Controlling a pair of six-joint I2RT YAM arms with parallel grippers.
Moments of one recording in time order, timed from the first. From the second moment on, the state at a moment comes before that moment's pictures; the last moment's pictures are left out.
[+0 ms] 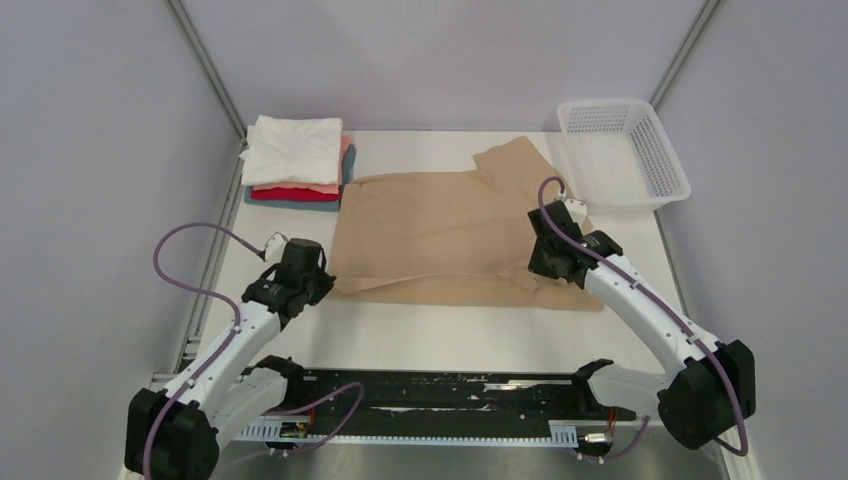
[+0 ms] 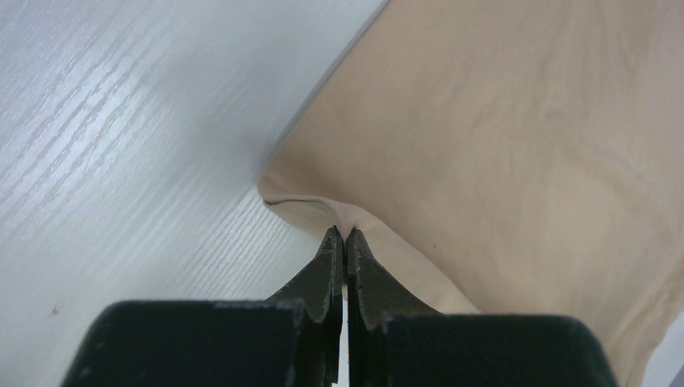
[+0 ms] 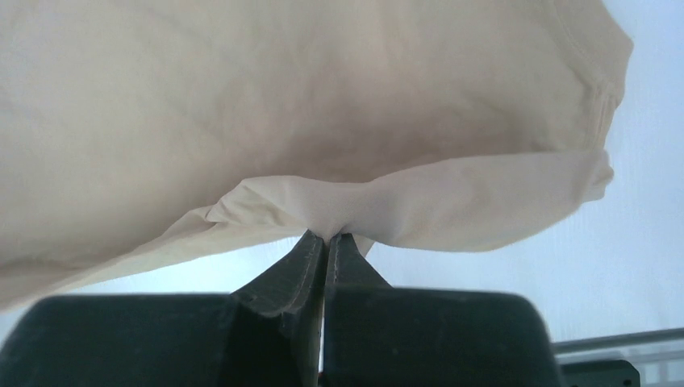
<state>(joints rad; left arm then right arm) -0.33 0.87 0.53 -0.56 -0.28 -1.08 0.48 1.15 0.94 -0.83 0.34 0.67</state>
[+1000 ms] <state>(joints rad) -0.20 1.40 0.90 -0.43 -0.27 -0.95 0.22 1.76 1.34 -0.50 0.20 0.40</state>
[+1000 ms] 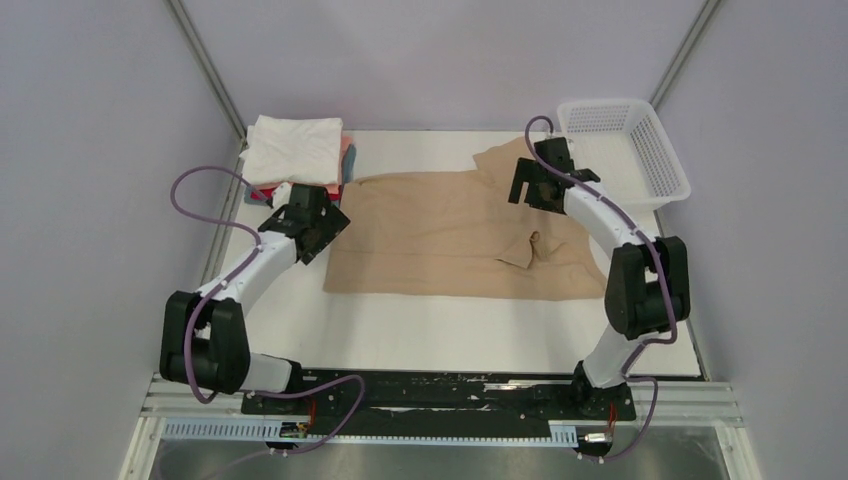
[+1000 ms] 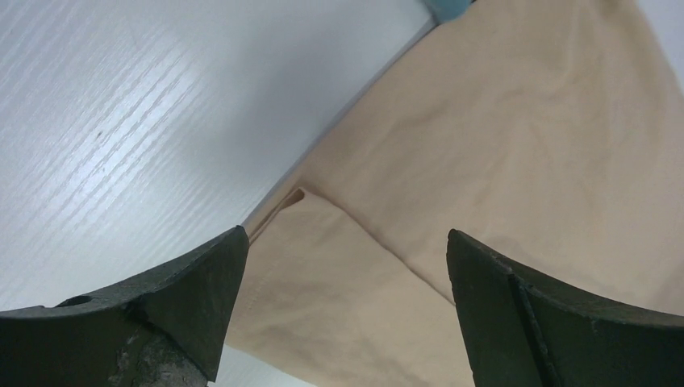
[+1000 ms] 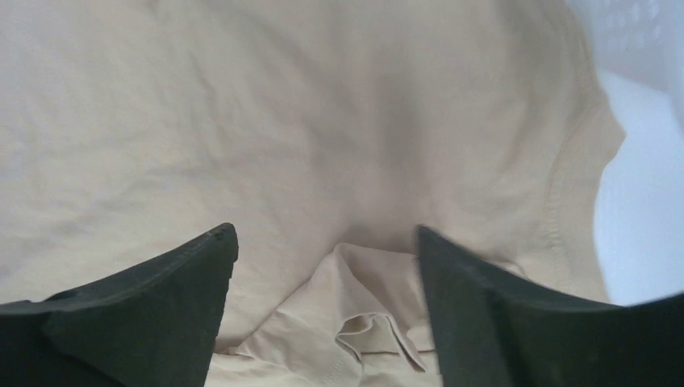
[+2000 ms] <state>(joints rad) -0.29 1.40 0.67 -0.17 0.13 -0.76 0.24 1.73 1.11 -0.19 -0.06 0.48</state>
